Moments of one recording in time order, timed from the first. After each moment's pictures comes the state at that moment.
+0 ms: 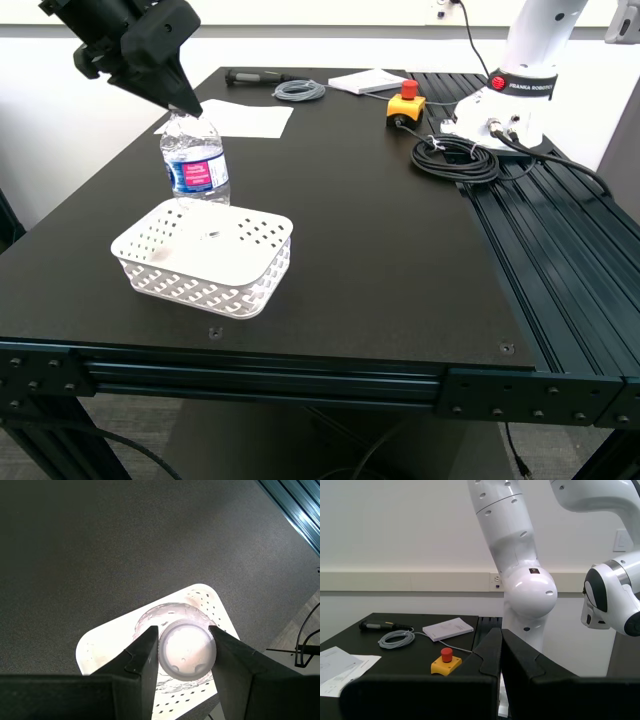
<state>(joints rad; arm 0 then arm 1) 0.00 1.05 0.52 0.61 -0.01 0.00 -0.31 1.52 1.01 -0.60 0.39 0.32</state>
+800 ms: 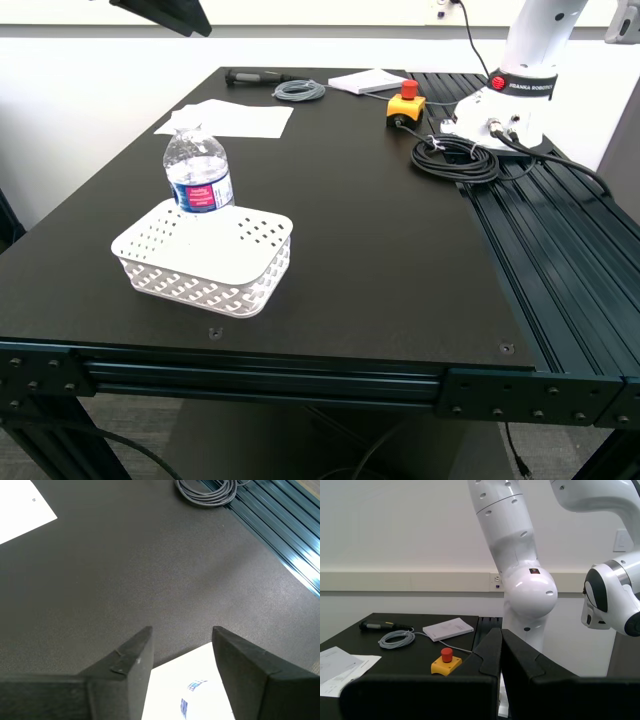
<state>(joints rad) 0.00 1.05 0.52 0.61 -0.01 0.00 -0.31 1.52 1.21 -0.61 0.34 0.29</state>
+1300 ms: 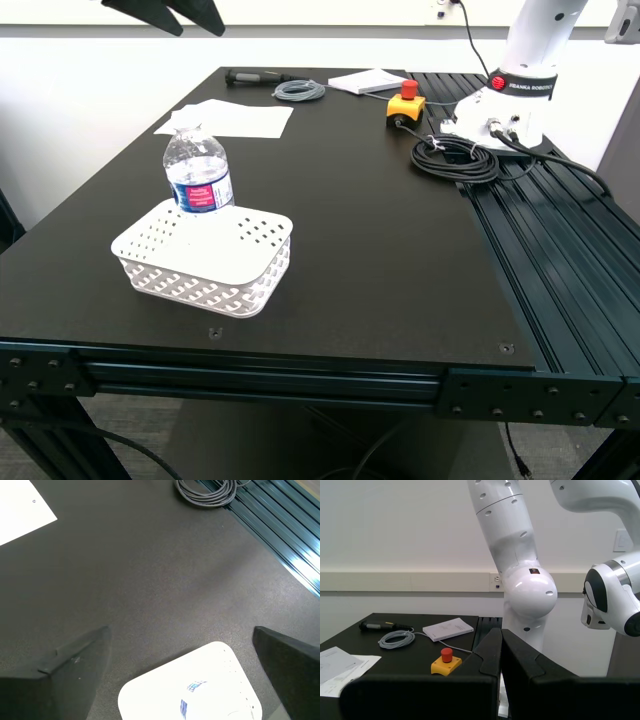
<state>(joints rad) 0.00 1.05 0.52 0.61 -0.01 0.00 -0.31 1.52 1.21 -0.60 0.34 0.29</state>
